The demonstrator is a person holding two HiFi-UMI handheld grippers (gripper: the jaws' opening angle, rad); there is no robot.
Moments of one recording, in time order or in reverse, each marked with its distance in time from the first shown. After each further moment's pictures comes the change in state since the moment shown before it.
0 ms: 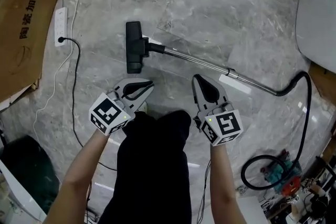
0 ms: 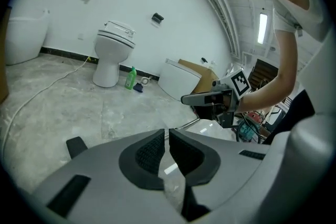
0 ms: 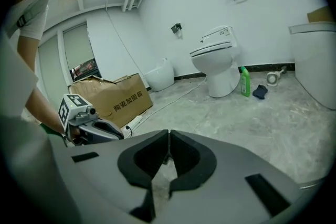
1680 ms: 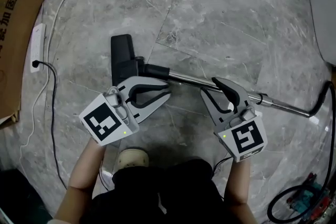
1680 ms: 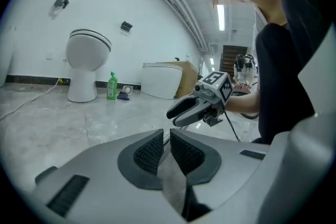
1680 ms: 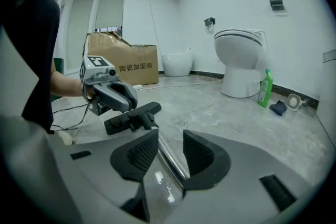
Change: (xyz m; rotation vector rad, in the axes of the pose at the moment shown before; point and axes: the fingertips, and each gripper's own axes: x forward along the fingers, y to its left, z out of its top) left arm 0.115 0.085 -0.070 0.324 -0.152 -0.125; right arm 0.109 -0.074 -0.127 -0.435 0.071 0.035
